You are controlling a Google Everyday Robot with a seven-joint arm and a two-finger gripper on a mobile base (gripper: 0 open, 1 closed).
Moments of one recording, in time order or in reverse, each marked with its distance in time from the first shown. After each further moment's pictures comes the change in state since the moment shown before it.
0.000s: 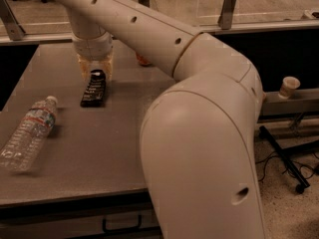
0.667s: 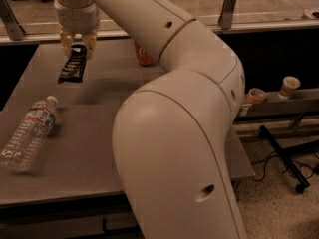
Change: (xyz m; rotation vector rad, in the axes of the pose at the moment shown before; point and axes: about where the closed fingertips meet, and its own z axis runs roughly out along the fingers) arm 0.023 -0.041 -0.063 0.125 0.058 -0.026
